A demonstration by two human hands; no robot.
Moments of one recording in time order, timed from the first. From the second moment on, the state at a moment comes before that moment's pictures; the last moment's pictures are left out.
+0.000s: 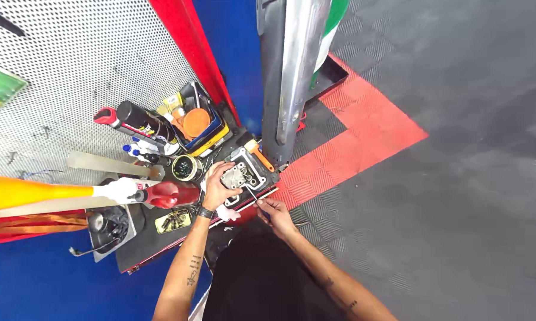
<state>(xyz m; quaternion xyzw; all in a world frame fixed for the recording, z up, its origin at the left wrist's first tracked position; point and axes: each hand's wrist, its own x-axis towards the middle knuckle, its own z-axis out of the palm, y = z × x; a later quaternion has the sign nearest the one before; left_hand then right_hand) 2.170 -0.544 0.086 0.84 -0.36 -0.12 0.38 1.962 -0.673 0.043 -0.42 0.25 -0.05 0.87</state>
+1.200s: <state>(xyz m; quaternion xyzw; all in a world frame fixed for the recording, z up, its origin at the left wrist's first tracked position) 2.179 -0.554 0.094 0.83 -0.38 -0.18 0.38 1.959 -0.663 0.037 -0.75 0.27 -0.18 0.58</state>
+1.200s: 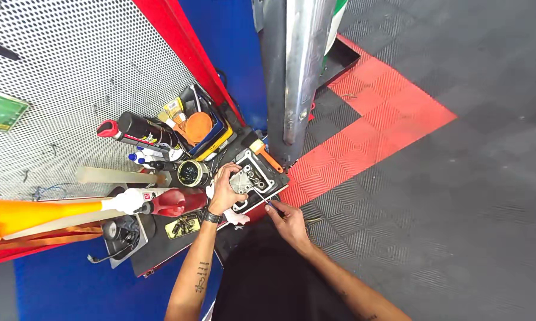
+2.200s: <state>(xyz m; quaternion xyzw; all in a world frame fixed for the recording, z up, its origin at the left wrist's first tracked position) 2.179 -0.554 0.093 0.83 -0.37 -0.18 0.38 1.959 -0.677 0.044 -0.32 0.24 -0.01 0.92</state>
